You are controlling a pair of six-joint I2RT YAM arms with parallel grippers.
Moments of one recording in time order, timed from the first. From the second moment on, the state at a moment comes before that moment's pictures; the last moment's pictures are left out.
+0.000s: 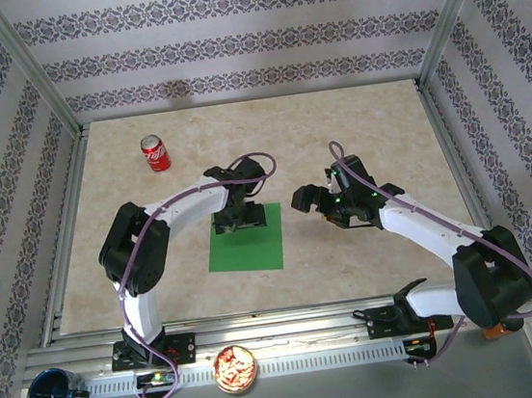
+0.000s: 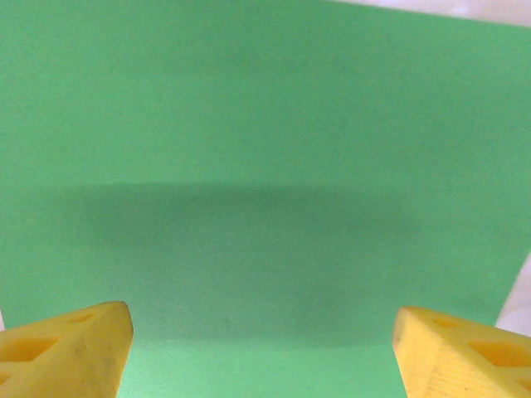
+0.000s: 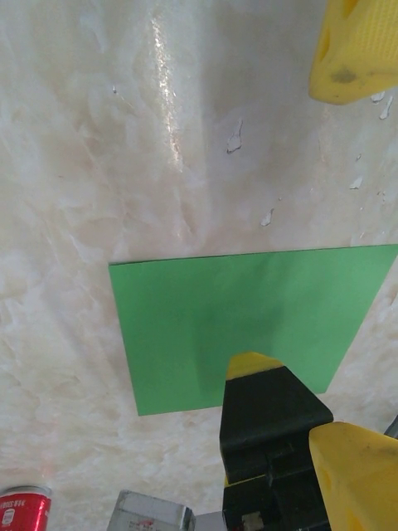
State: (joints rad) left arm -0.64 1.90 1.37 -0.91 0.00 -0.73; right arm 0.41 1.29 0.74 -0.35 -0.38 0.83
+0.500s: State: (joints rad) left arm -0.64 1.98 1.38 -0.91 0.01 -0.74; right arm 0.42 1.30 0.74 -0.36 -0.38 0.83
